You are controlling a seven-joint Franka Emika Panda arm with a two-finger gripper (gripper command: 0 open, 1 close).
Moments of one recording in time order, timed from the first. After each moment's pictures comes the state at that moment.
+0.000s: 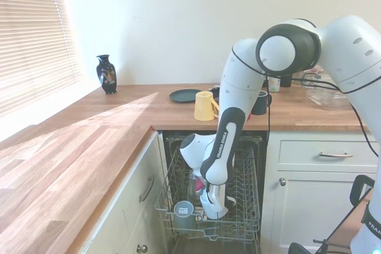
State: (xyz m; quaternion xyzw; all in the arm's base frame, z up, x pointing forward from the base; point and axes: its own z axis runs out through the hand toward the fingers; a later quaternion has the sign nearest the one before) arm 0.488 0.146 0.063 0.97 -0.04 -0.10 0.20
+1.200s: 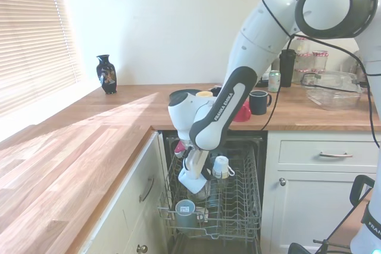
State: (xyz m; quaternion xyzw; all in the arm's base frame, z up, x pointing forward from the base) arm 0.516 0.185 0.221 0.98 -0.14 0.04 0.14
